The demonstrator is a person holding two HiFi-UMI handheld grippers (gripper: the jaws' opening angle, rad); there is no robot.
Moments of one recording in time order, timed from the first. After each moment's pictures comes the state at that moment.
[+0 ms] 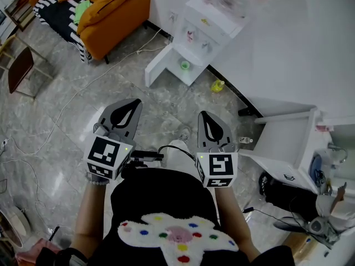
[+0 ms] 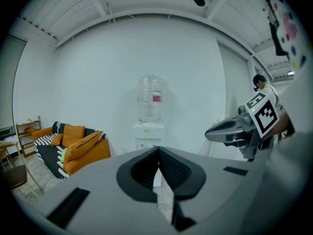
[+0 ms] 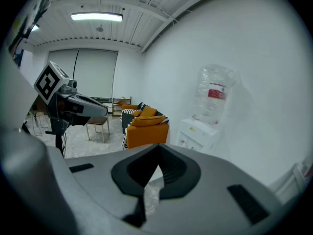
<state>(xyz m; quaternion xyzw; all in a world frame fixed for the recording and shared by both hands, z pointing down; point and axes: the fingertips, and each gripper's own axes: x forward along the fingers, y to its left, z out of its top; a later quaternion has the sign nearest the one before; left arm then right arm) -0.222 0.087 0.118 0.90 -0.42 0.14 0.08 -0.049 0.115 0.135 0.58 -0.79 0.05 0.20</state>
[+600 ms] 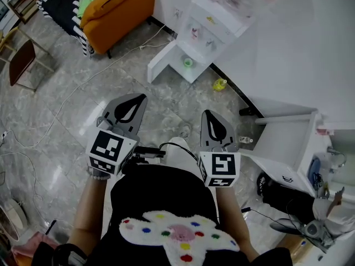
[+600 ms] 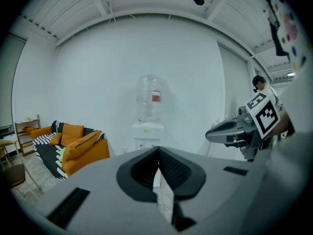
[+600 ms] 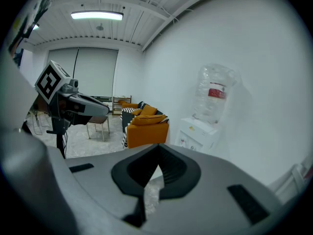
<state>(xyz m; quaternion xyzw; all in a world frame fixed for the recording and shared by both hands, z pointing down) -0.217 0.084 0.119 0.90 -0.41 0.13 0.08 -0.046 0.117 0.136 0.58 -0.79 0.05 0.21</state>
